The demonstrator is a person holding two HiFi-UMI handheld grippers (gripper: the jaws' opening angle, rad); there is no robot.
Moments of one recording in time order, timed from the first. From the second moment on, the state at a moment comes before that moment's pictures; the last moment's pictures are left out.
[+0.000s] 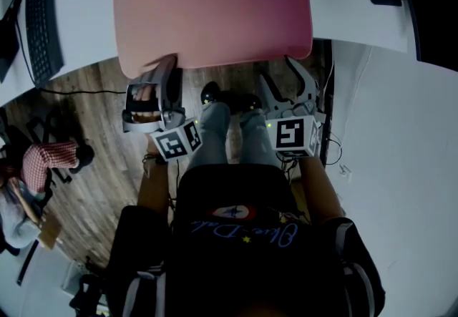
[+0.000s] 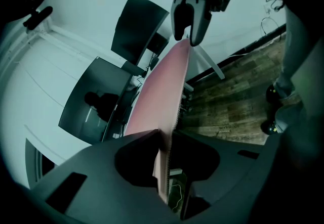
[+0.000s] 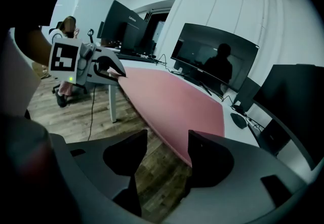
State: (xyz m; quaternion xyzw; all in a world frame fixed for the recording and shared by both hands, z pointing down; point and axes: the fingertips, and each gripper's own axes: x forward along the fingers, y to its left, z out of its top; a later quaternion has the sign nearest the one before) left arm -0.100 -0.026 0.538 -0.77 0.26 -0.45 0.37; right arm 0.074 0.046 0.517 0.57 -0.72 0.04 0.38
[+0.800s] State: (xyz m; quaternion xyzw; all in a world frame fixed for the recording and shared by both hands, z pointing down) left arm -0.095 -0.043 0.481 -0.83 0.24 -0.42 0.30; right arm 0.081 0.016 0.497 0.55 -0.69 -0.03 0.46
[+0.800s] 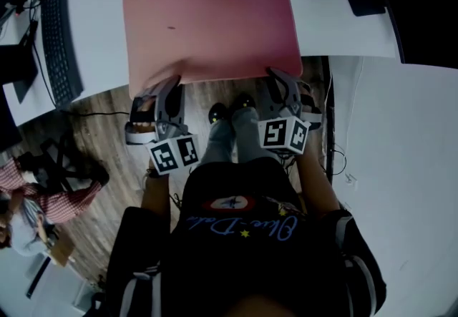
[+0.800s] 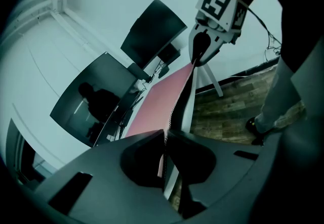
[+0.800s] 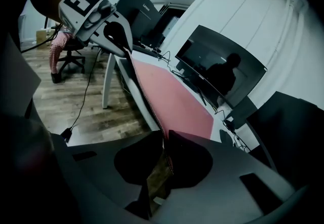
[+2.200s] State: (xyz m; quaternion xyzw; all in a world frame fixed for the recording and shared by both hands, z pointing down) left arm -0.036 -0.291 0.444 -0.80 0.31 -0.45 0.26; right arm 0.147 -0.258 0.433 0.52 -0.73 -0.11 0.42
